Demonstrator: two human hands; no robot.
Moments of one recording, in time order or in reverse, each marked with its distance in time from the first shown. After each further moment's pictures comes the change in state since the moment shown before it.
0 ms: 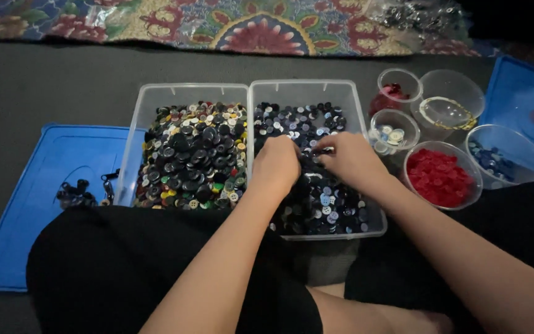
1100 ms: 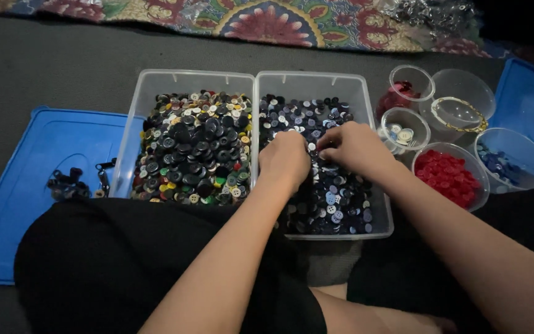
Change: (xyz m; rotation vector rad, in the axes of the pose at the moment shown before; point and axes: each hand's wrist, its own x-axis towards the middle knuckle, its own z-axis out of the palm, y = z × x) left_hand 0.028 -0.015 0.025 -0.010 0.055 0.067; right_hand 0.005 -0.018 -0.018 0.020 -0.097 0.017
